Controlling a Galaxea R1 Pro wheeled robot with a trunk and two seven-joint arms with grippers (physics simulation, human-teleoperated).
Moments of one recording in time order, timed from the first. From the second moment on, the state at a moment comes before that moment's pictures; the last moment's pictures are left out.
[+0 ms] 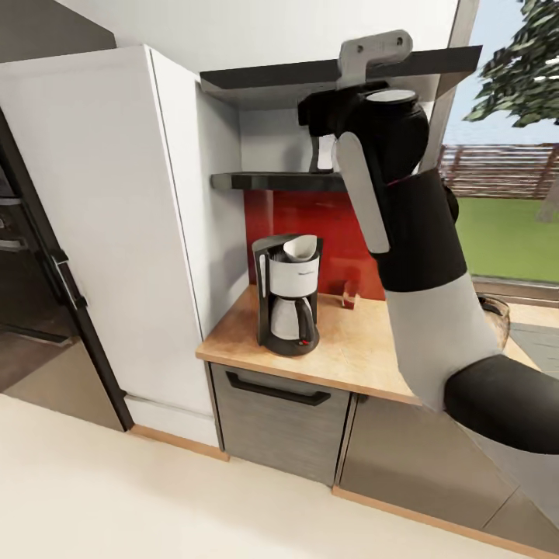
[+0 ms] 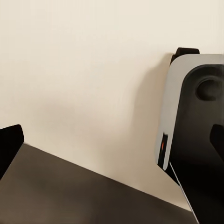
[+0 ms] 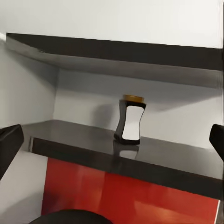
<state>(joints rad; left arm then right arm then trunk) -0.12 0.19 -0.01 -0.06 0.06 0.00 0.02 -1.50 0.17 0.36 -1.42 -0.15 0.92 -0.40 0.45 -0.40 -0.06</state>
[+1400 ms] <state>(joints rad) -0.06 0.20 0.00 -0.06 0.07 0.02 0.02 -1.68 0.17 0.25 -0.92 -0.16 0.50 -0.54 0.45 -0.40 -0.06</state>
